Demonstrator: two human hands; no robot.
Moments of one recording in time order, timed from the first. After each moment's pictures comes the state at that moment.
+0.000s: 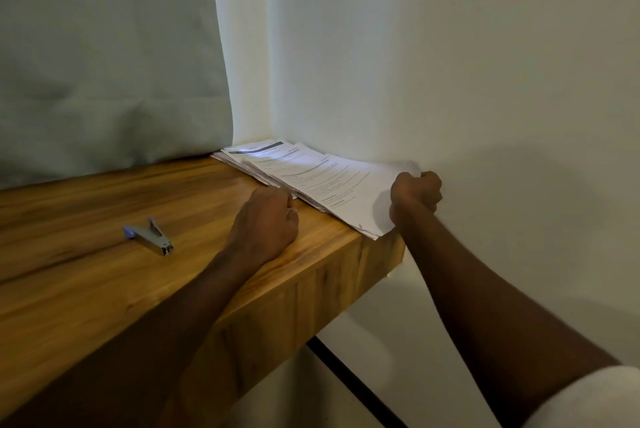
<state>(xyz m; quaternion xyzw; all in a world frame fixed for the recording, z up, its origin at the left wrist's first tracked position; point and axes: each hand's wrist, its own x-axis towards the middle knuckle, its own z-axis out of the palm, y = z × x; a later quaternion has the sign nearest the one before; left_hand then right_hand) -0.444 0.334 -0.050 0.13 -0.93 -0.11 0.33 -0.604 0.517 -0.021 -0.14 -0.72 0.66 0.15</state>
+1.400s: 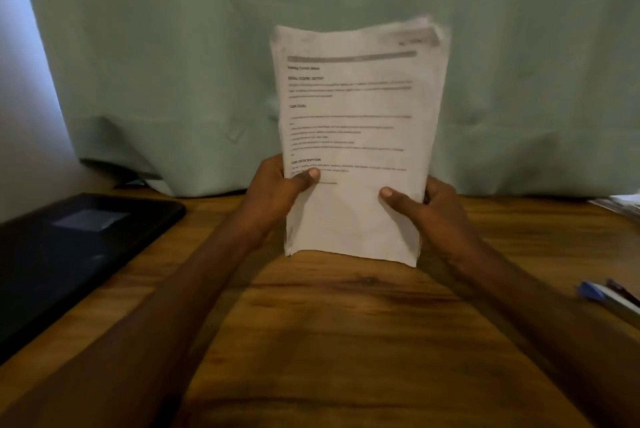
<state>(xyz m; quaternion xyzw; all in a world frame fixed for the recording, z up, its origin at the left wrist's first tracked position) -0.008 0.009 0.018 0.26 -0.68 -0.42 0.54 -0.220 0.106 -0.007 0.51 -0.46 0.67 -0.28</state>
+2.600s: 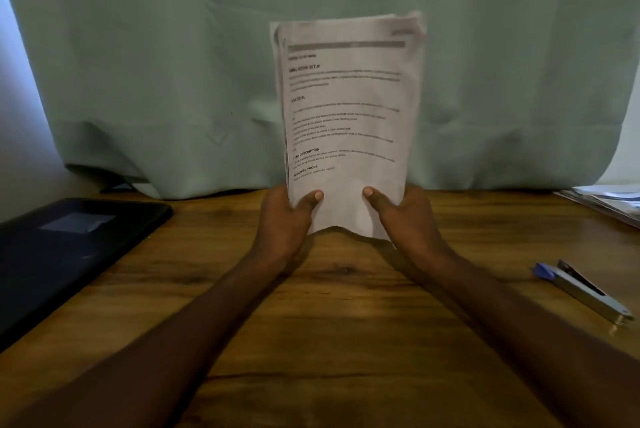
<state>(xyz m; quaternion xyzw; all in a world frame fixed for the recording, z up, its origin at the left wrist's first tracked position) -0.049 0.040 -0.028 0.33 -0.64 -0.39 0.58 -0.222 0.107 -0.022 0.48 -0.54 0.67 -0.19</state>
